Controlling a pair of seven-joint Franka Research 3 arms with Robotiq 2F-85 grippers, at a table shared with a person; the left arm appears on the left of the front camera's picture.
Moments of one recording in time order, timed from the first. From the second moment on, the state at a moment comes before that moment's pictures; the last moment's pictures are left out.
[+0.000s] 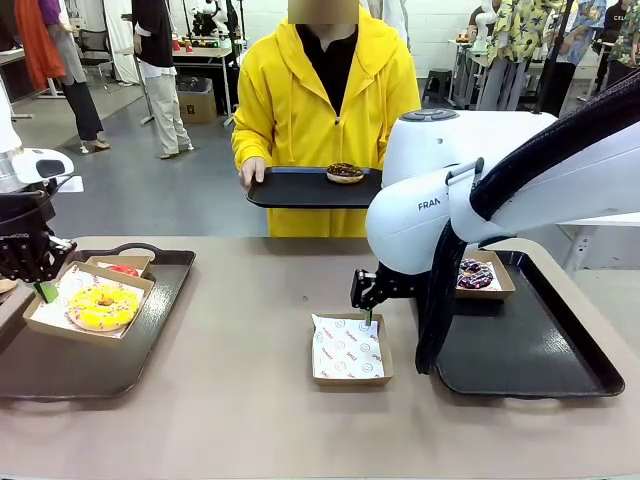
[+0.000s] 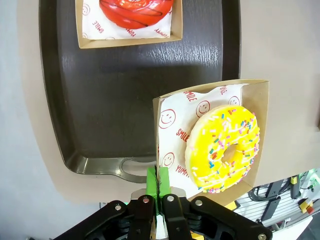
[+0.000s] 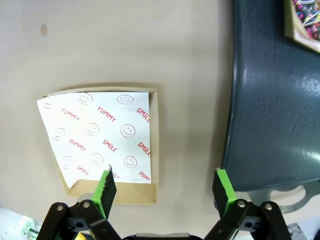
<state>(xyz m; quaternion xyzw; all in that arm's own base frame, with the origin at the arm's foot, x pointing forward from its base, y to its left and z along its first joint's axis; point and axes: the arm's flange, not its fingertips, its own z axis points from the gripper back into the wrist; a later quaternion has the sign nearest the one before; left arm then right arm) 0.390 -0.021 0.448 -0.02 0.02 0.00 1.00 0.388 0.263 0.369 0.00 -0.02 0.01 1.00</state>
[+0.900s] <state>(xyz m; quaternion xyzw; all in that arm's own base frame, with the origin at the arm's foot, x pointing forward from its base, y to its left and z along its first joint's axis) 0.365 -0.007 0.407 -0.02 0.03 0.02 1.00 0.372 0.274 0.320 0.01 -0.01 0.00 1.00</state>
